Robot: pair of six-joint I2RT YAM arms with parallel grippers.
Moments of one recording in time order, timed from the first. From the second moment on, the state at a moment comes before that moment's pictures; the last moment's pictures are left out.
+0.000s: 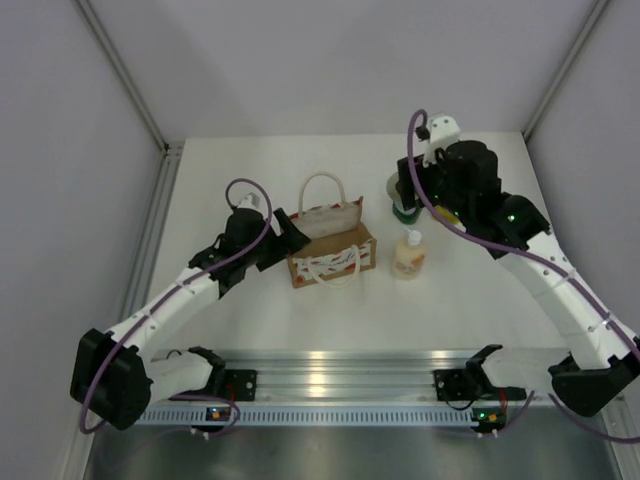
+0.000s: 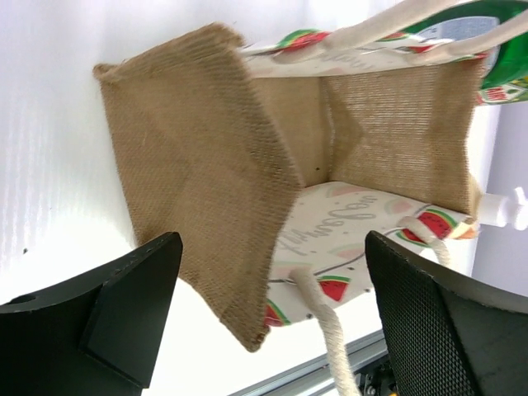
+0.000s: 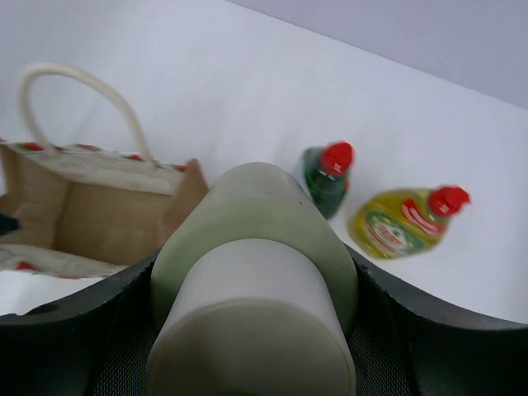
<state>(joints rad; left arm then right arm) -0.48 1.15 0.77 -0.25 0.04 -0.89 0.60 1.21 1.47 -0.64 0.20 0.00</state>
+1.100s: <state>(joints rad) -0.48 0.73 1.02 -0.79 -0.33 -0.58 0.18 1.16 0.78 -0.41 0.21 0.22</state>
